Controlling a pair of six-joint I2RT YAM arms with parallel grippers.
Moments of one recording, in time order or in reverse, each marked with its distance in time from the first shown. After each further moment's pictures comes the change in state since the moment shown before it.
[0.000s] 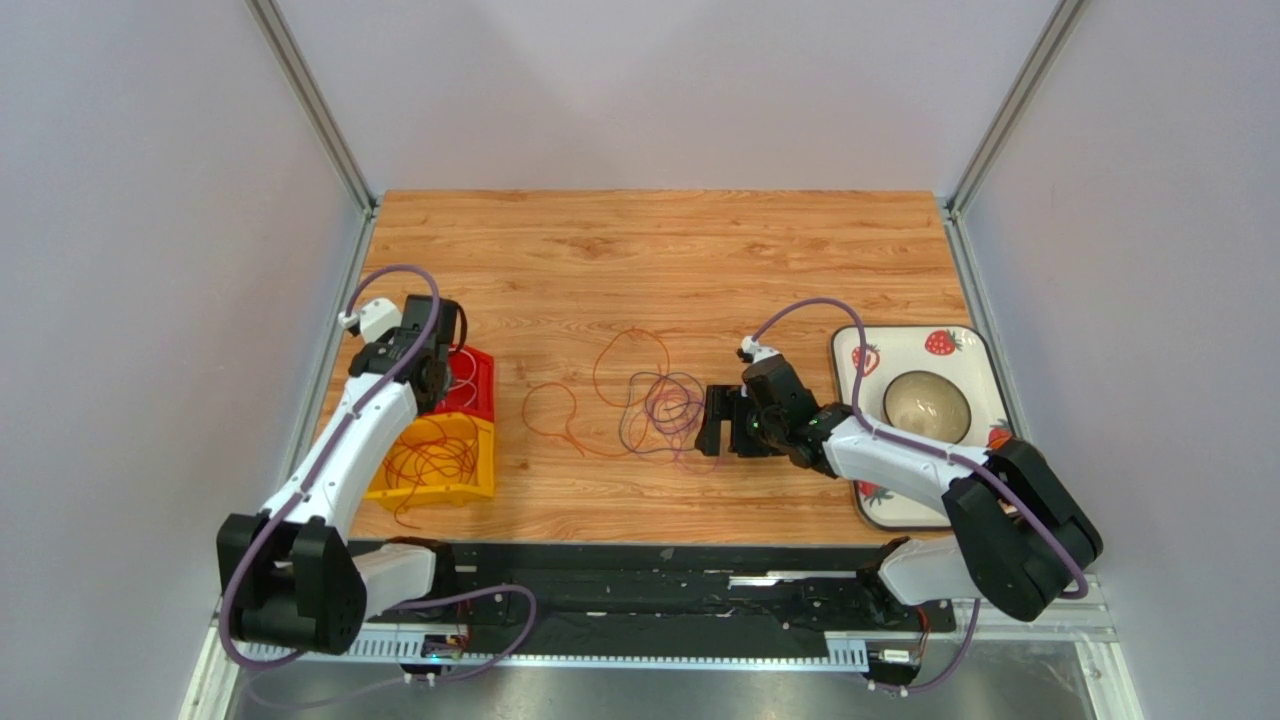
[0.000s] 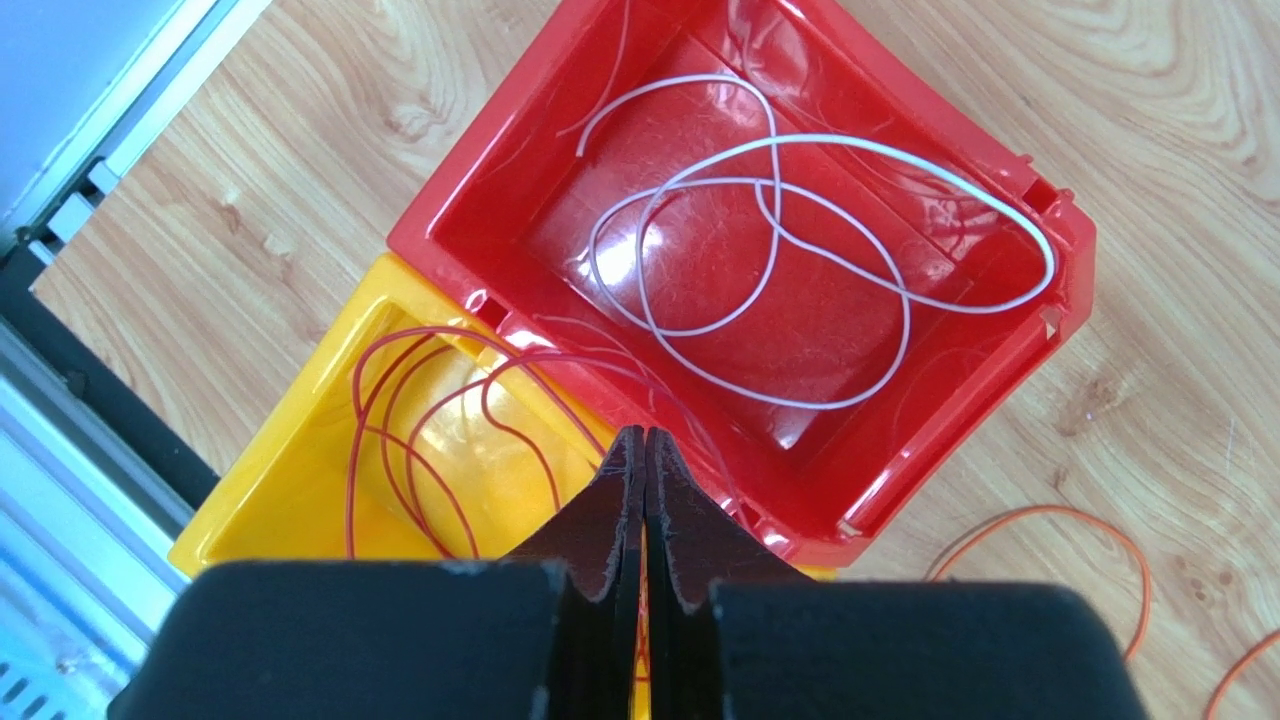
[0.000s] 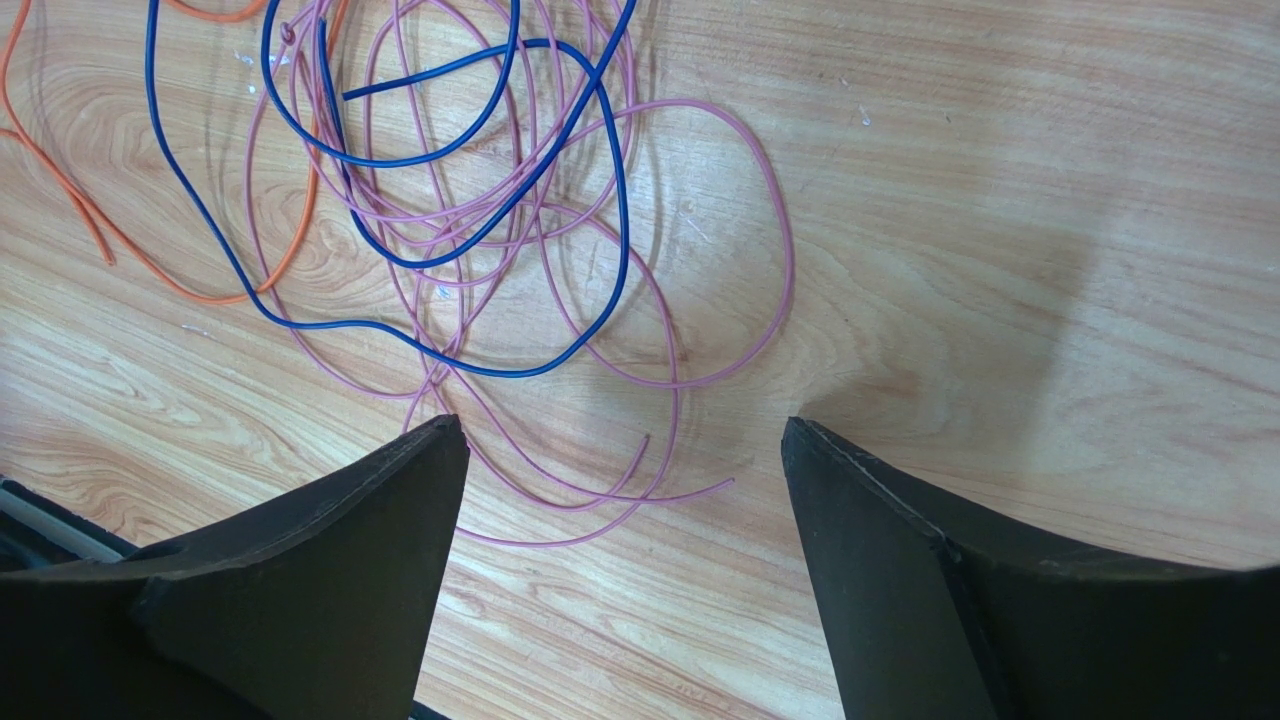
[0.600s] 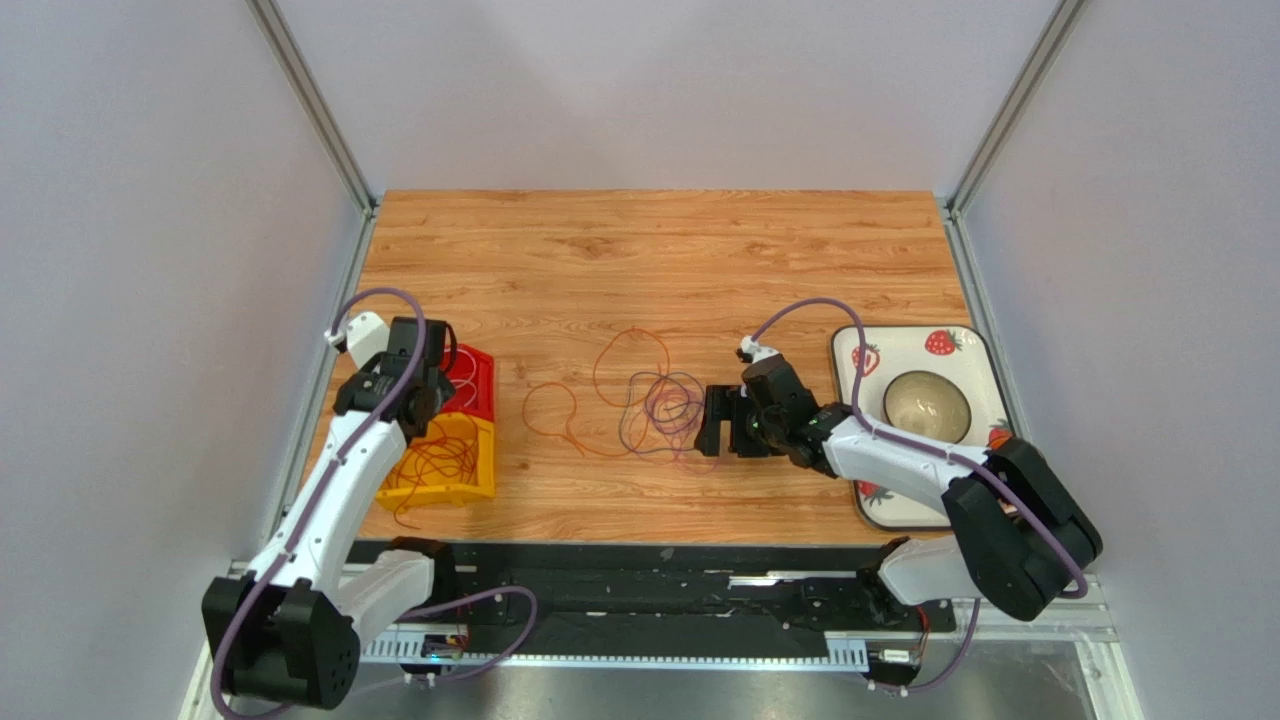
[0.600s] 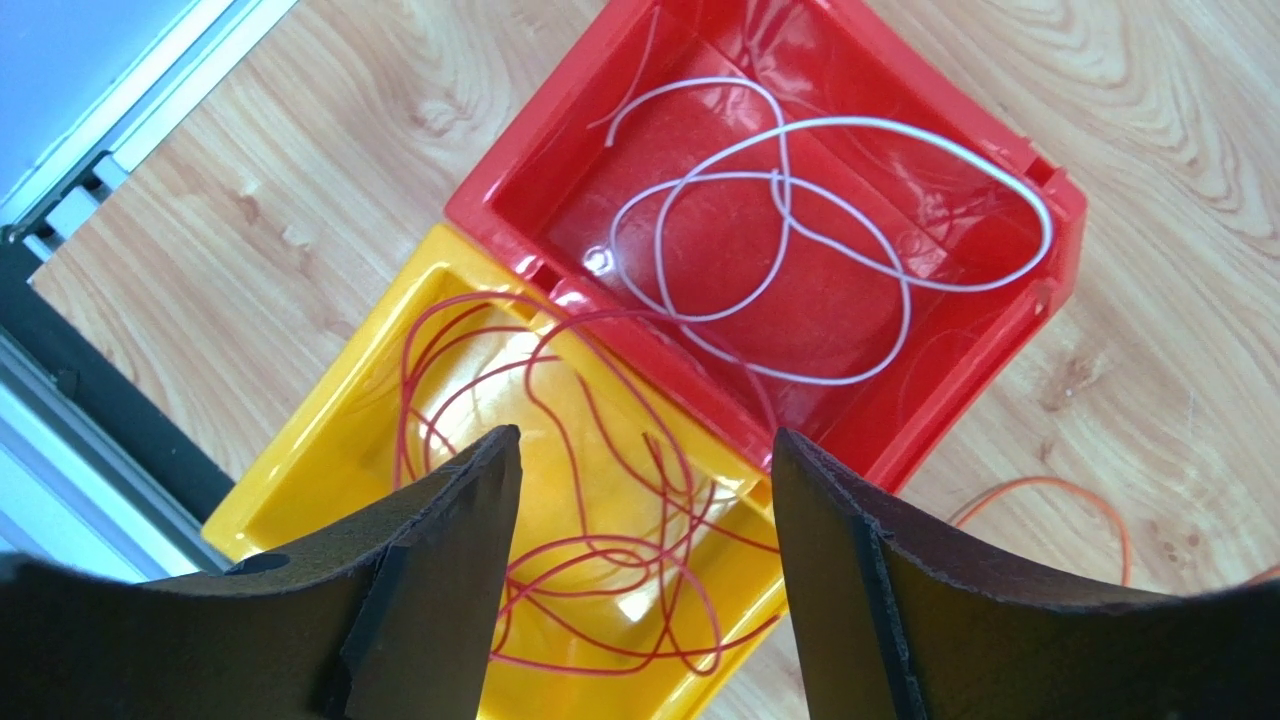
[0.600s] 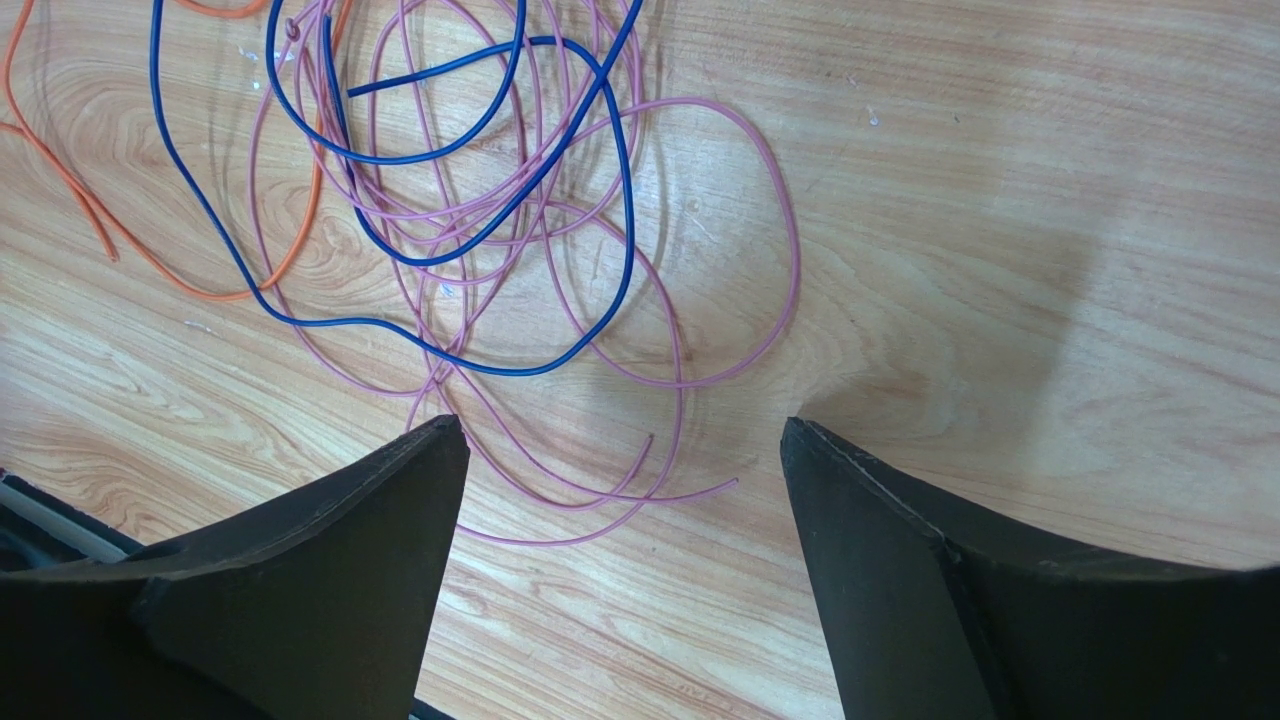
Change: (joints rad) left arm 0.000 -0.205 -0.103 0.005 -0.002 0.004; right arm 0.000 0.002 0.000 0.002 -0.006 -0.002
